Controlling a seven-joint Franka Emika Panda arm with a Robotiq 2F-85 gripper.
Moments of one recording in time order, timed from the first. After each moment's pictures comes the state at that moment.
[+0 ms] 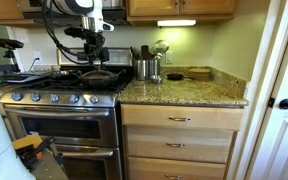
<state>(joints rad) 0.19 -0.36 0.17 -2.49 0.24 2.27 0.10</state>
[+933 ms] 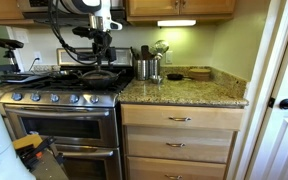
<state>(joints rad) 0.12 -0.35 0.13 -2.49 0.23 2.28 0.11</state>
